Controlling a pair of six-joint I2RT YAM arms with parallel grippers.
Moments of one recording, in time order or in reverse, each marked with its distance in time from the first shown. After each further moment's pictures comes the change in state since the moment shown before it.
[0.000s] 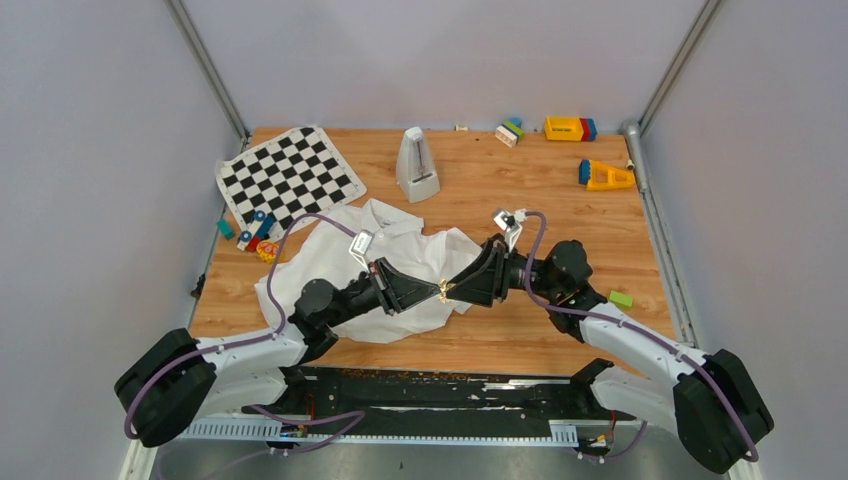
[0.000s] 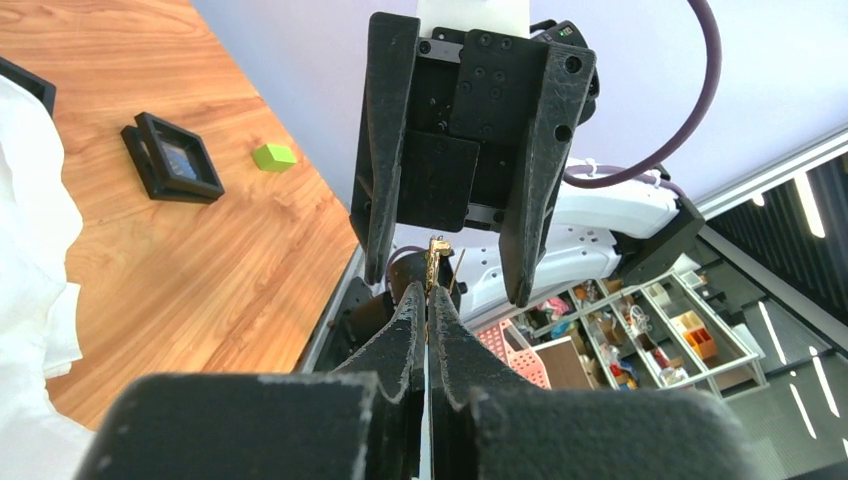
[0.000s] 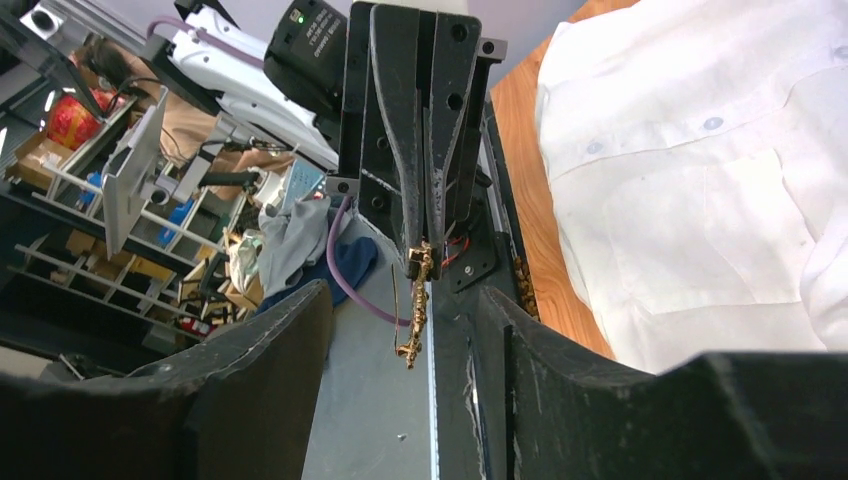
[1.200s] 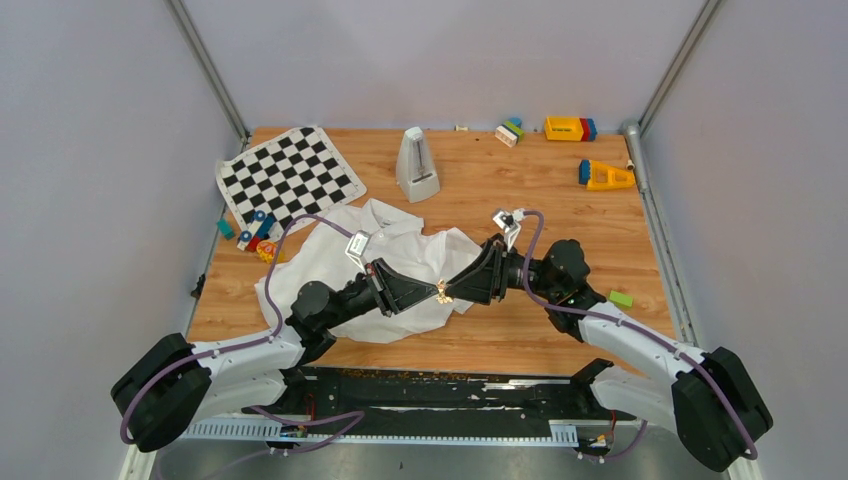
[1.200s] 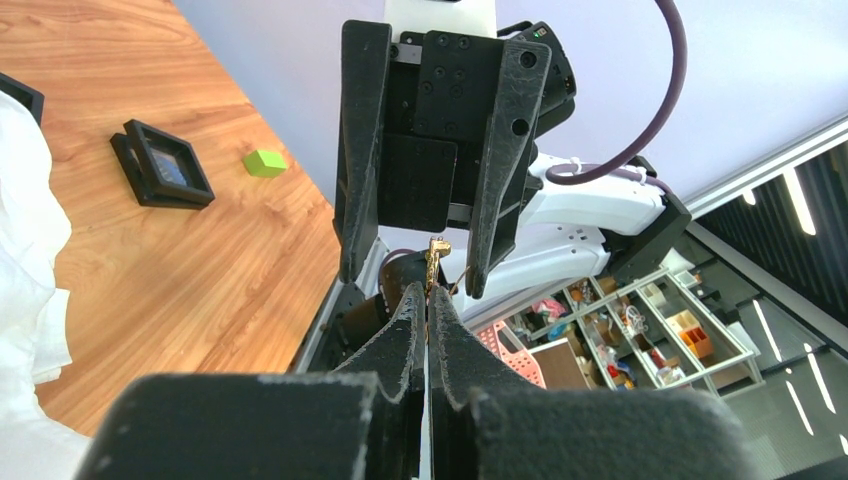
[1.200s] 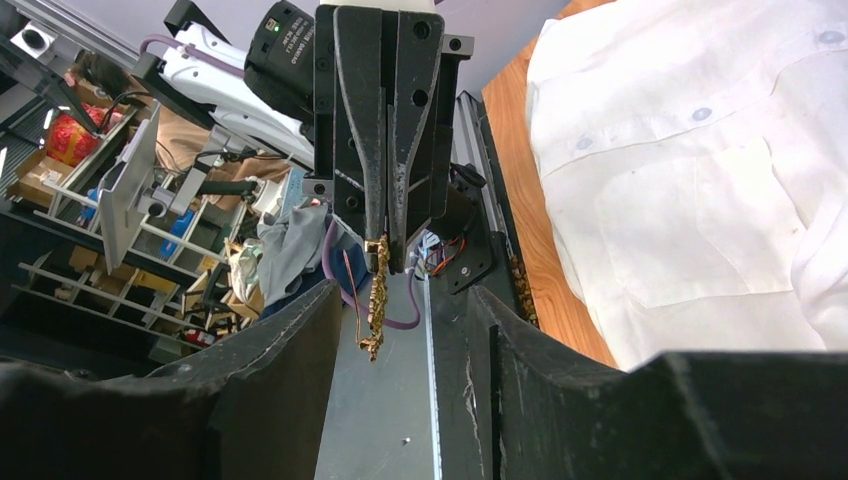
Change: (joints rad) left arm 0.000 -0.035 -0.013 0.008 0.000 -0.006; right arm 0.004 -0.003 0.001 -0.014 0.037 0.021
